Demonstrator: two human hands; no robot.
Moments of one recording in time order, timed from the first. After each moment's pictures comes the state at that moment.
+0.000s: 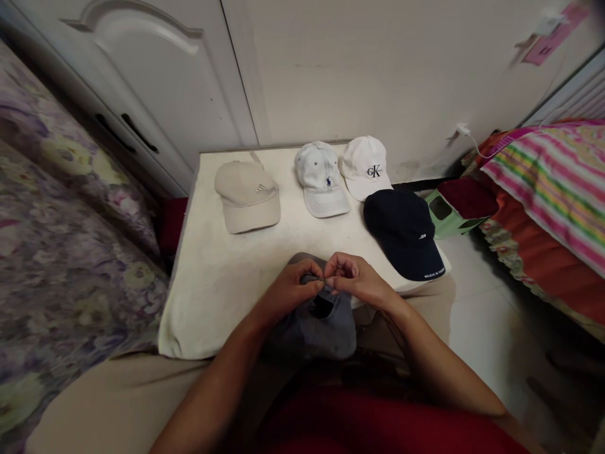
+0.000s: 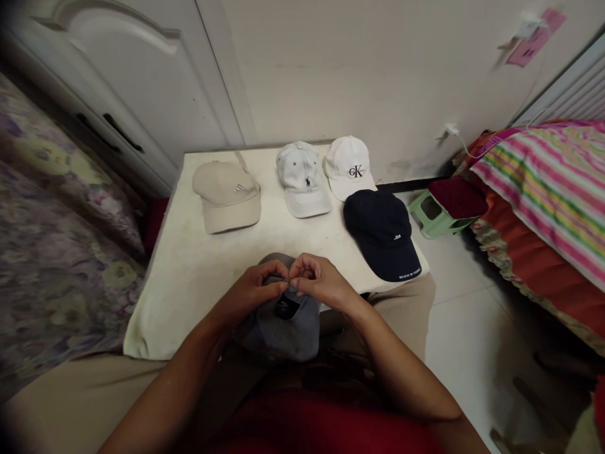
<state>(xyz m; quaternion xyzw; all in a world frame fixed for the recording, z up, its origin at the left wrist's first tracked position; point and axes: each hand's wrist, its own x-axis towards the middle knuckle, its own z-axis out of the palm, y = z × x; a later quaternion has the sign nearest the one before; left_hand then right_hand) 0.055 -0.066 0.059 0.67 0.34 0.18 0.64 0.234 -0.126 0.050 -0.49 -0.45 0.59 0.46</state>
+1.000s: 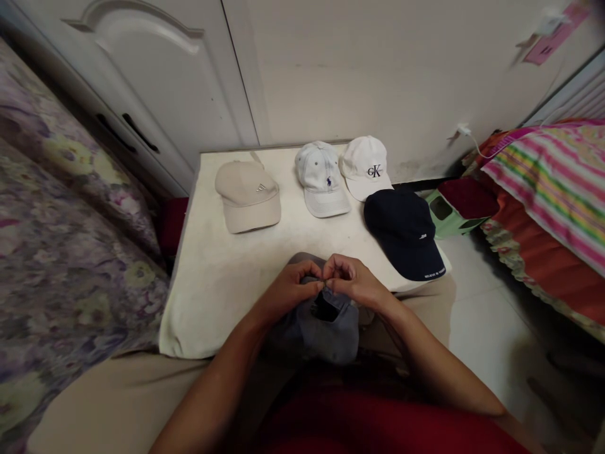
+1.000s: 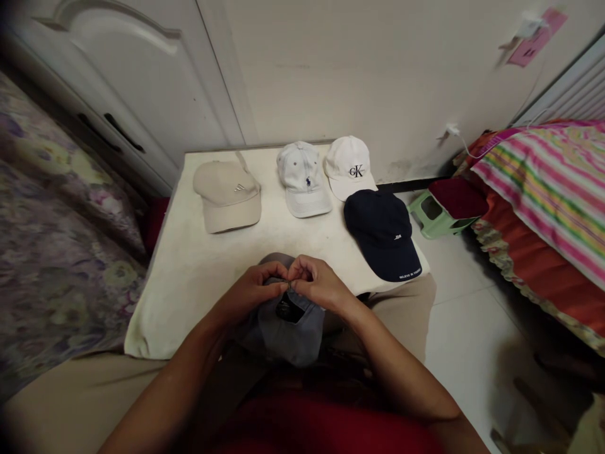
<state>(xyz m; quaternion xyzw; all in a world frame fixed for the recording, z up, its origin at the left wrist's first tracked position) 0.055 -0.062 0.050 0.64 0.34 0.16 0.67 0.228 -0.126 0.051 -0.53 -0.48 0.55 0.43</state>
